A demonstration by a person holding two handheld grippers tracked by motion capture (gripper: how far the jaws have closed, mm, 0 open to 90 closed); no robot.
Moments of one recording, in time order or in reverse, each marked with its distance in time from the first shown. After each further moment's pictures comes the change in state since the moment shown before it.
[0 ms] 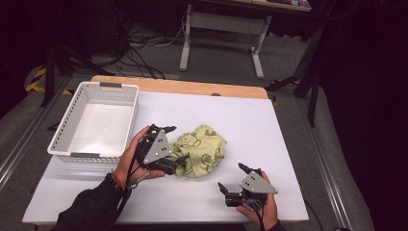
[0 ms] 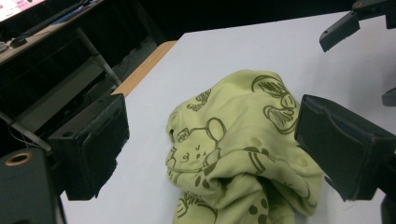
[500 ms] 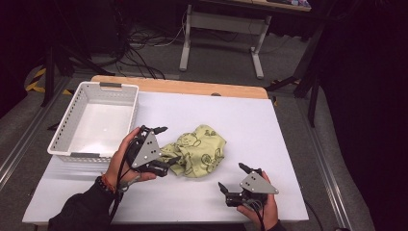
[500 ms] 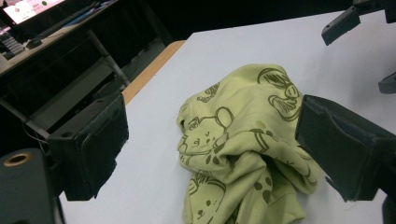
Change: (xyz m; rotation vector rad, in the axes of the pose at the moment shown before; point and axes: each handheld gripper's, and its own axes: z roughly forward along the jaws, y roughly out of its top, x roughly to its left) left arm 0.002 -0.008 -0.021 -0.010 0.023 -0.011; right arm -0.001 0.000 -0.001 -0.004 -0.002 -0.002
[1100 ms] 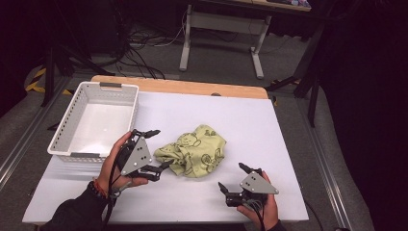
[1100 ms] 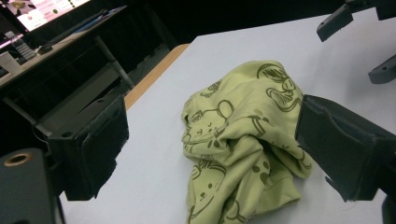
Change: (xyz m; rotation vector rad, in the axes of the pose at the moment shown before) left arm -0.005 -0.012 -0.020 -0.028 0.022 0.014; right arm 0.000 0.000 0.000 -0.001 -0.001 -0.004
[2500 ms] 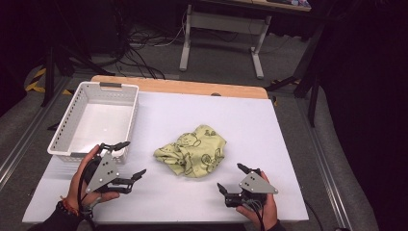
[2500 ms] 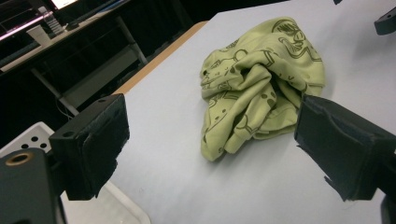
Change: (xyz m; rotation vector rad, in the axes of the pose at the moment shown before) left arm -0.002 -0.049 -0.059 0.042 0.083 -0.060; right arm 0.001 0.000 0.001 -0.002 0.023 0.005
